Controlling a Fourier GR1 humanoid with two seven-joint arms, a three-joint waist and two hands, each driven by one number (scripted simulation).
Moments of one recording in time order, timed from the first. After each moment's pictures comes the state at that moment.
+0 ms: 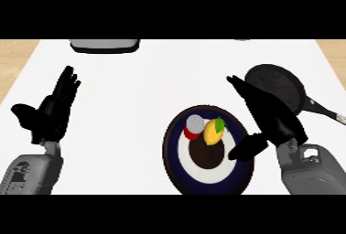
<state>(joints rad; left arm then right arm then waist) -0.23 0.25 0.04 -1.43 0.08 0.12 0.05 -0.41 -0.37 0.36 -1.78 0.43 0.29 0.77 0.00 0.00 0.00</state>
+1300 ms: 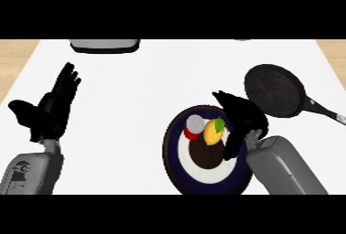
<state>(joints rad) -0.25 0.21 0.08 -1.47 0.04 0.08 0.10 -0.44 -0.21 0.37 -1.49 0.69 0.50 0.67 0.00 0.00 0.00</state>
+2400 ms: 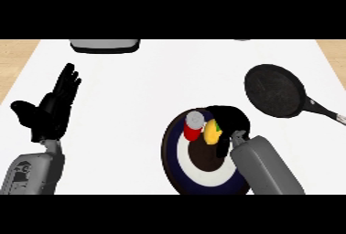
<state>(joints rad) -0.25 0.19 0.10 -1.47 0.00 0.06 0.10 -0.45 -0.09 0.31 -1.20 0.88 0.48 0.50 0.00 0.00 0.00</state>
